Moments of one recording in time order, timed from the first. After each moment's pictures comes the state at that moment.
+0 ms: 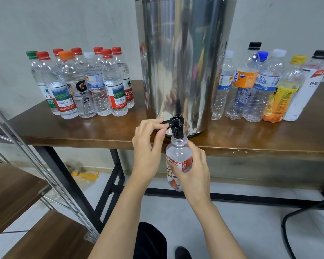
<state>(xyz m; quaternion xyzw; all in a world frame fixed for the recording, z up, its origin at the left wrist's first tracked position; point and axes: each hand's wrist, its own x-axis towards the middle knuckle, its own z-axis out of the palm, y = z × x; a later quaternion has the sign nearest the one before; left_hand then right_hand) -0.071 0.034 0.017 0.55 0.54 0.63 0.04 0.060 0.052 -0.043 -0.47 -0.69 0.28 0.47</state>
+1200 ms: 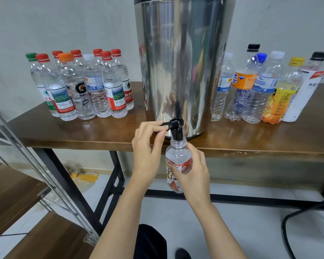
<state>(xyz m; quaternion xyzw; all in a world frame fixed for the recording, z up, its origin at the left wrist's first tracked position) -0.072 0.036 0.014 0.55 0.54 0.64 0.04 0.060 0.056 -0.045 -0.48 -0.69 0.28 0.46</state>
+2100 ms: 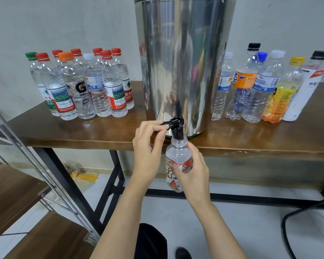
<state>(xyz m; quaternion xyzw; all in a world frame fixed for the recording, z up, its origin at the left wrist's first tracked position) -0.073 0.036 0.012 0.55 0.54 0.64 0.04 0.059 0.058 -0.051 -0.44 -0.68 0.33 0.49</state>
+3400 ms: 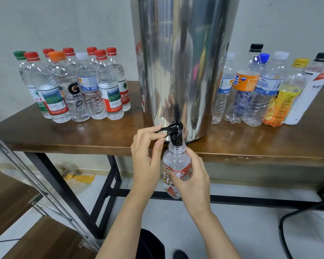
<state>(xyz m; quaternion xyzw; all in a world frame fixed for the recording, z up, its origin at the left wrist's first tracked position) -0.067 0.043 0.002 0.54 0.49 0.68 0.01 0.060 0.057 -0.050 -0.43 -0.68 0.31 0.50</state>
